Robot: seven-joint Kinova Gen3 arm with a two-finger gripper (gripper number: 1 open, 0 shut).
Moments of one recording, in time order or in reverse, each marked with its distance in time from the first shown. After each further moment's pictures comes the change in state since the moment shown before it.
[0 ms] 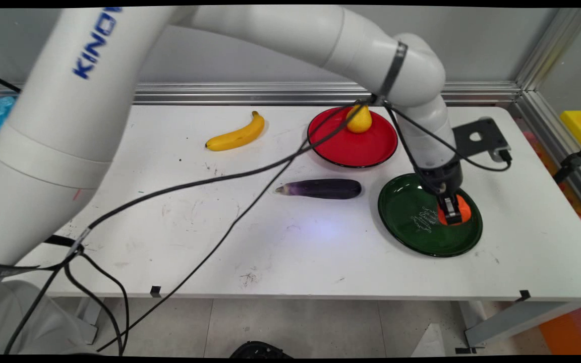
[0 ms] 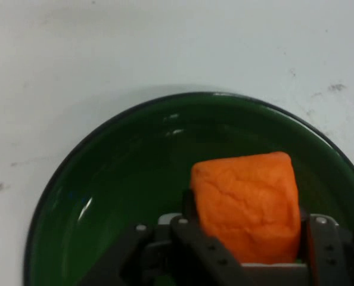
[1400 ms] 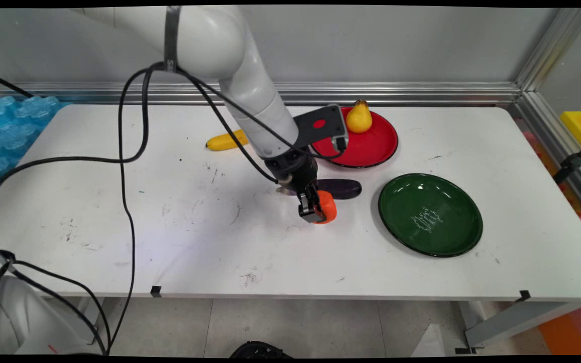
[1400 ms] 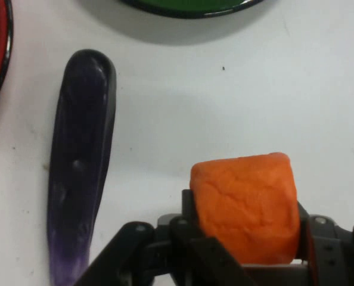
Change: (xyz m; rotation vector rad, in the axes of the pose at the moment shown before) arm -0.198 0.031 -0.160 0.017 -0.129 -0.089
